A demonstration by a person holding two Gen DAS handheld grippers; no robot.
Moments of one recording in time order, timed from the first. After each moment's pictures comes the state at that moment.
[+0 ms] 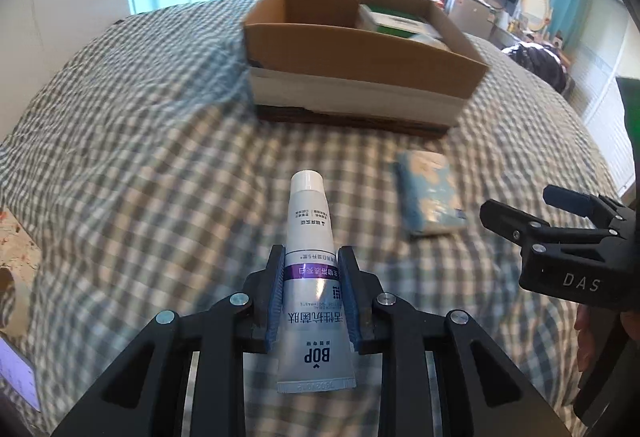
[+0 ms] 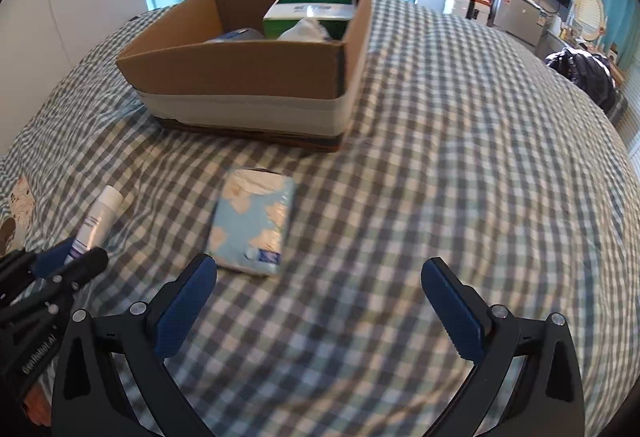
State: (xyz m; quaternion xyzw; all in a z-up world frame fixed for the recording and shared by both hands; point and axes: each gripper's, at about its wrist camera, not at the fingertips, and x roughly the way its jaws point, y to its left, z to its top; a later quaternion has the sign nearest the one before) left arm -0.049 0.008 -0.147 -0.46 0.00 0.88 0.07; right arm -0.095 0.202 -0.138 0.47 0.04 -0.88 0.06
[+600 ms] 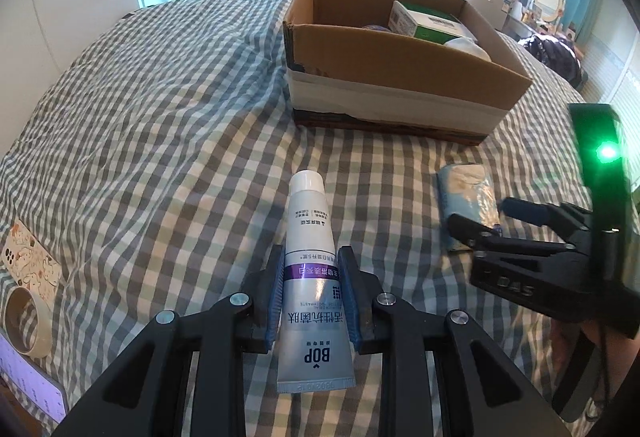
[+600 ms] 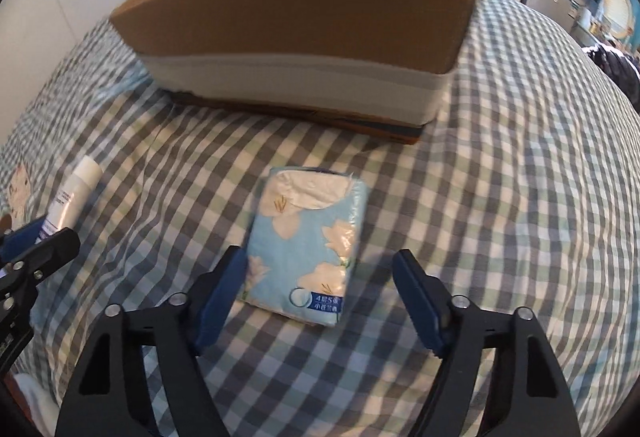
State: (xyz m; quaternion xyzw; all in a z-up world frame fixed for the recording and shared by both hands) left arm -0.071 -0.015 -0.142 -0.48 0.01 0.87 0.06; right arm -0.131 0.158 -0.178 0.51 0.05 -0.85 0.09
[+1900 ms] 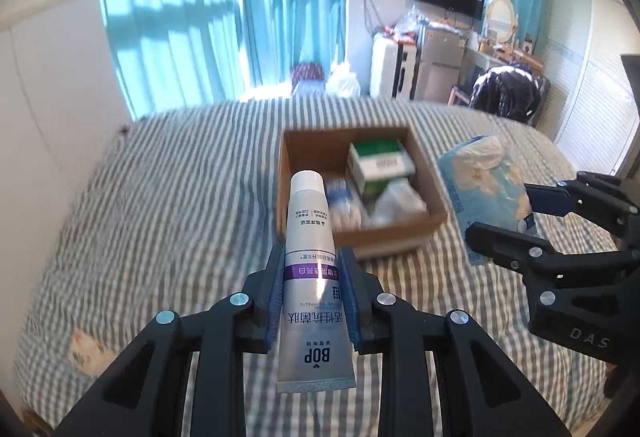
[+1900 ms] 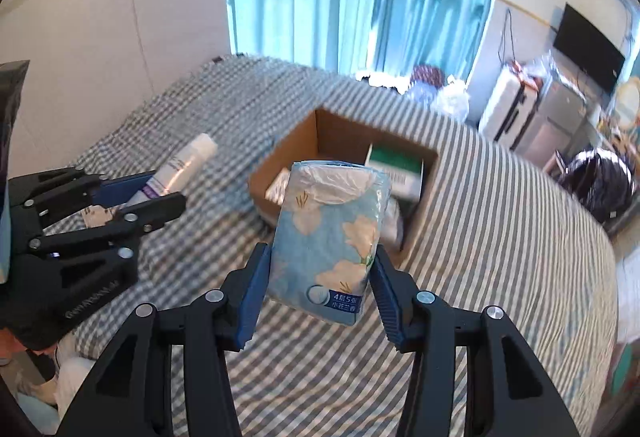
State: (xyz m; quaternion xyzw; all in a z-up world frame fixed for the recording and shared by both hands) left arm -0.088 -0.009 0.035 -0.38 0.06 0.92 0.11; right arm -0.091 0.131 0.058 0.40 0.11 -0.89 0.16
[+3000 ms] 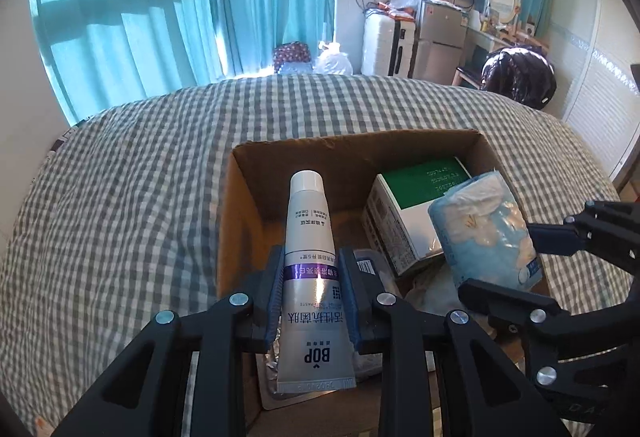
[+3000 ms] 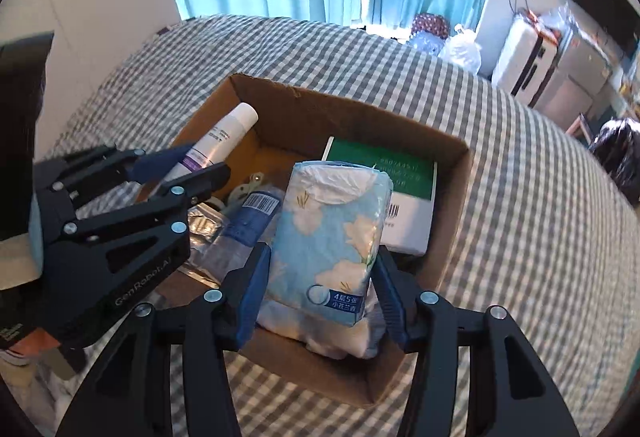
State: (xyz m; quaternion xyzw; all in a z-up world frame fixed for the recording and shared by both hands) left arm -0.274 0.036 -0.075 -0.41 0.07 0.90 0.13; right arm -0.284 0.160 -0.048 0.49 0.07 -0.86 0.15
